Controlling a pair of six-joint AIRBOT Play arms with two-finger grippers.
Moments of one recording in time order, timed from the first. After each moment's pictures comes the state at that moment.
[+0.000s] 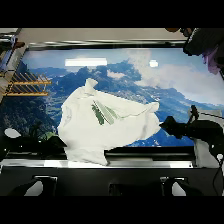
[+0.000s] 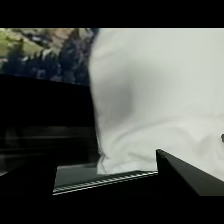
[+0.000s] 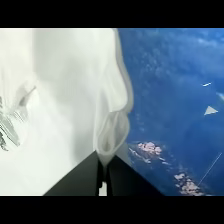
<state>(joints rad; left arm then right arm) 0.48 -1.04 0.46 0.98 -1.28 -1.43 -0.36 -1.05 0.57 2.41 -0.97 -1.81</state>
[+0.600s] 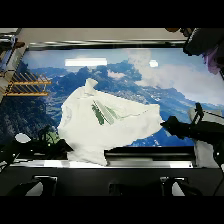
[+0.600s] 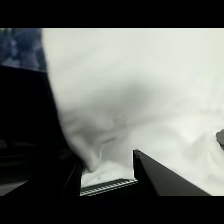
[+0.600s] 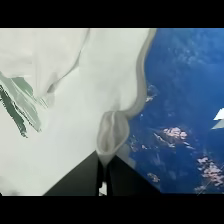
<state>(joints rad) 0.33 -1.03 0.36 0.89 -1.13 -1.47 -0.36 -0.90 0.57 2.40 -1.05 -1.77</state>
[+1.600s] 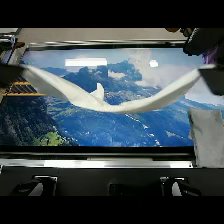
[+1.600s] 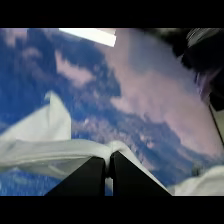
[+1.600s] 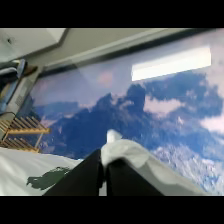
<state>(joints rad) 0.29 -0.83 1.40 0.85 -1.08 -1.57 -0.36 -0.65 1.28 2.50 -1.15 -1.80</state>
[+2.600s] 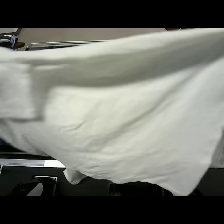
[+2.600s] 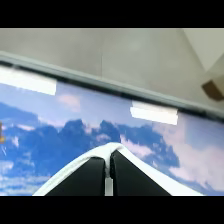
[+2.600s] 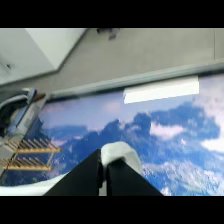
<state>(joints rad) 0.29 -0.93 1.83 1.28 -1.27 -1.77 -0.36 -0.92 1.98 2.32 -1.44 -1.40</state>
